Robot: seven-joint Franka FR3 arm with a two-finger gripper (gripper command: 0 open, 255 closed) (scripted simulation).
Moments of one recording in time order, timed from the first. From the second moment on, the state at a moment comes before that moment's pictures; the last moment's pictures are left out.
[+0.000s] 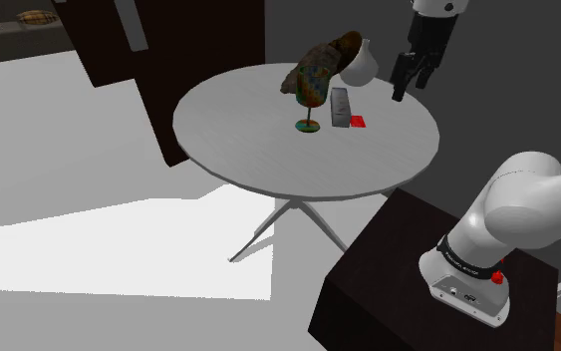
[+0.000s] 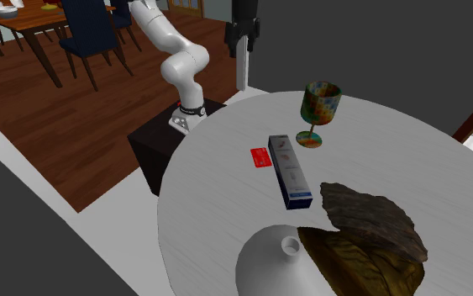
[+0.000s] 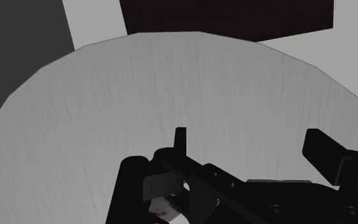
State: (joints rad) arm 0.00 -0.81 -0.03 -2.34 -0.10 1.51 0.16
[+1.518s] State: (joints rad) arm -0.12 -0.09 -0.20 -2.03 -0.05 1.94 0.25
